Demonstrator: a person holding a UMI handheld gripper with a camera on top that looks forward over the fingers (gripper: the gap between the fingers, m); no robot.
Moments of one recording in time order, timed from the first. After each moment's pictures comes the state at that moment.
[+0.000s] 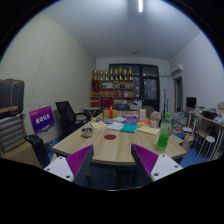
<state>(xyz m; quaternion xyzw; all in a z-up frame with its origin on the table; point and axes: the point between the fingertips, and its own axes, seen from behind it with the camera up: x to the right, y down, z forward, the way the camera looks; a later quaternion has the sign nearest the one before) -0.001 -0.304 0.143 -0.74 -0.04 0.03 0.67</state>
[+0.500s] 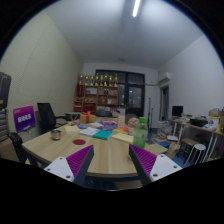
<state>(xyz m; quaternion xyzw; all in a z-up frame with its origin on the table) 0.135 -0.223 0.132 -0.71 0.00 -0.05 0.70</state>
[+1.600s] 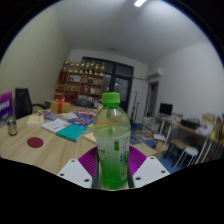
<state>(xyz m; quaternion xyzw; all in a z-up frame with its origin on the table) 0.245 0.012 0.094 -0.73 0.04 -0.14 0.66</state>
